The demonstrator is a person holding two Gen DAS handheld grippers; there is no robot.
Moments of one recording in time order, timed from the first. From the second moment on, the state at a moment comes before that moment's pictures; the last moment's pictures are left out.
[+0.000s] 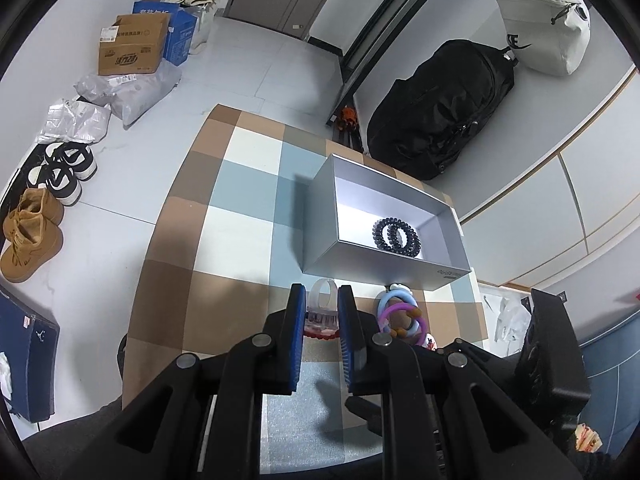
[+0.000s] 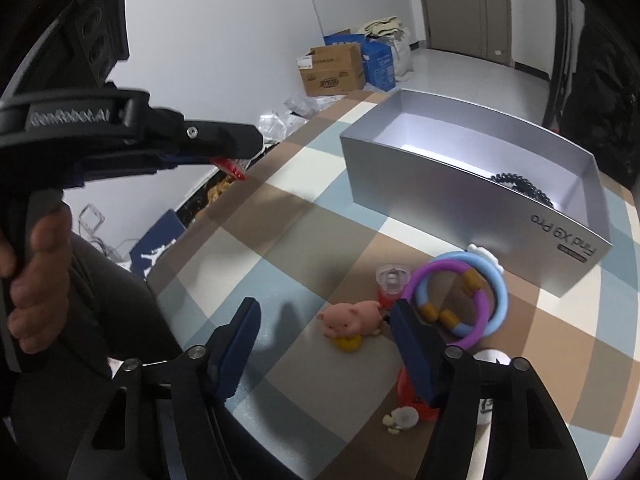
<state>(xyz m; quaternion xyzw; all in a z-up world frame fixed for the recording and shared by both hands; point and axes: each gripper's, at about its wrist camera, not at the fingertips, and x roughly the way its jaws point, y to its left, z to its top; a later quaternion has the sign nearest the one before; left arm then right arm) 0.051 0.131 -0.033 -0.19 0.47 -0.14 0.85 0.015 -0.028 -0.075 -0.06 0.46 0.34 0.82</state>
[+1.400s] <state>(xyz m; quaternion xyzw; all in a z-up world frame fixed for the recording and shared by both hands) 0.065 0.107 -0.019 -0.17 0.44 -0.11 0.87 0.029 -0.048 -0.037 0.03 0.42 0.36 0.83</state>
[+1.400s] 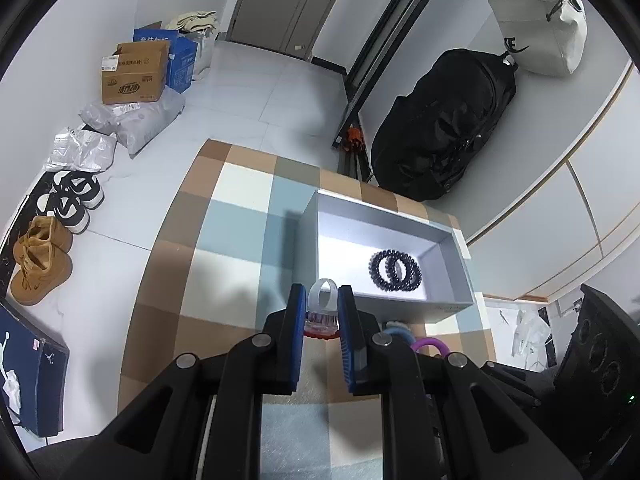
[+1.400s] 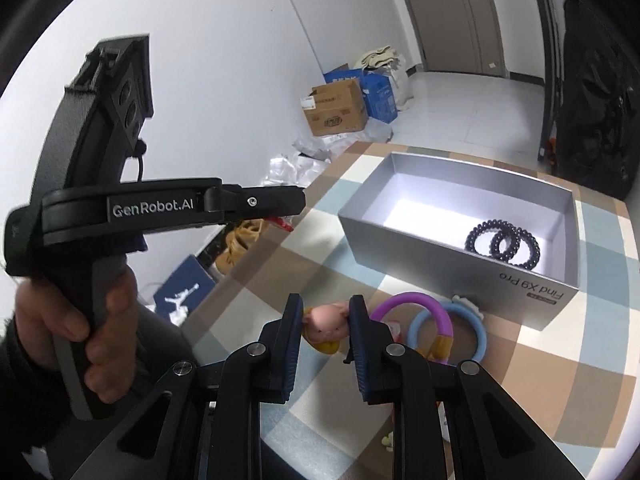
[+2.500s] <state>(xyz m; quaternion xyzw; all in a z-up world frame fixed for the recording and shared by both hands) 0.136 0.054 -0.025 -0.17 0.47 -0.18 0.85 0.130 -0.115 -0.025 0.16 0.41 0.29 0.85</state>
